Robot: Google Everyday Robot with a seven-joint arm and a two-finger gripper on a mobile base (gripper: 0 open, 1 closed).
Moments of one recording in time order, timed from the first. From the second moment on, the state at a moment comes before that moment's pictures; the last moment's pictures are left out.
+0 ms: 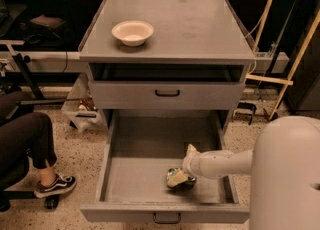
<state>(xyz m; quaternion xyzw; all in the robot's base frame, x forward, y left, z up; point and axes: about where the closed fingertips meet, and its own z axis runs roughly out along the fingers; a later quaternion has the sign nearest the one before) 0.600 -0.094 0.383 -0.47 0.82 0.07 0.32</state>
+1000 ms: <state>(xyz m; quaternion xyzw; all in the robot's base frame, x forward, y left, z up) 0.598 -0.095 0.373 -0.48 0.82 0.06 0.31</state>
